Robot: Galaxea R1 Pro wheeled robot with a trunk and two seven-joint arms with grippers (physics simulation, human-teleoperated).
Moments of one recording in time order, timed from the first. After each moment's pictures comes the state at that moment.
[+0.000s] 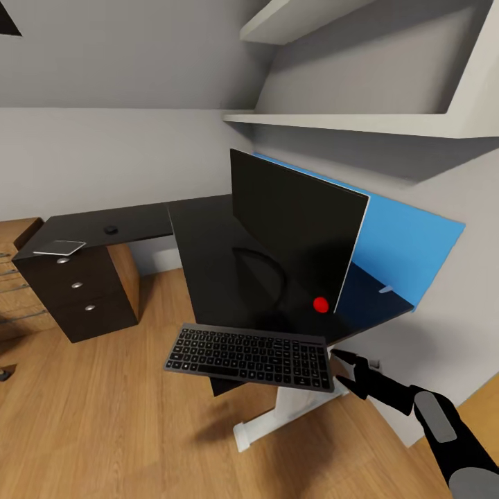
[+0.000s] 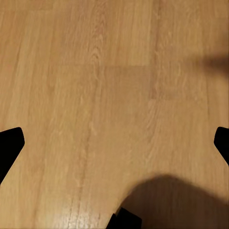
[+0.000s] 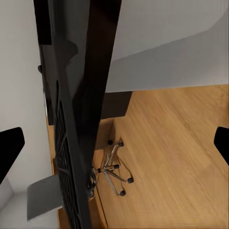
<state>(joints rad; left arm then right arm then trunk) -0.01 0.02 -0.11 -0.63 0.40 -0.25 0.38 -0.51 -0.21 -0.28 -0.79 -0.88 0.94 0.53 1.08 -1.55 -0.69</state>
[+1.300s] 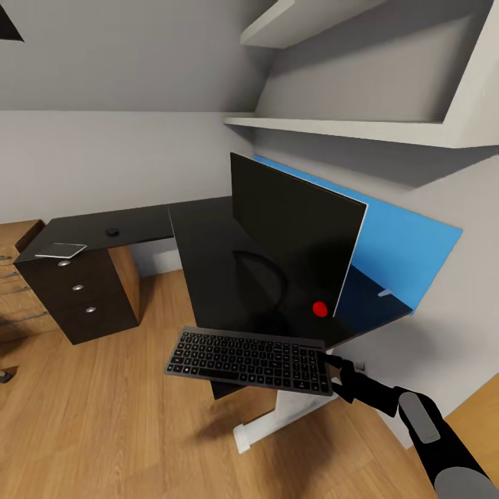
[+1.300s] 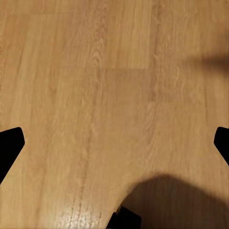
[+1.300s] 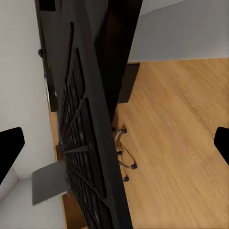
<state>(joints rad) -0.01 0.02 -0.11 -0.63 0.40 -0.25 0.38 -0.51 -0.17 -0.23 -0.77 -0.87 0.93 0.53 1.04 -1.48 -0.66</state>
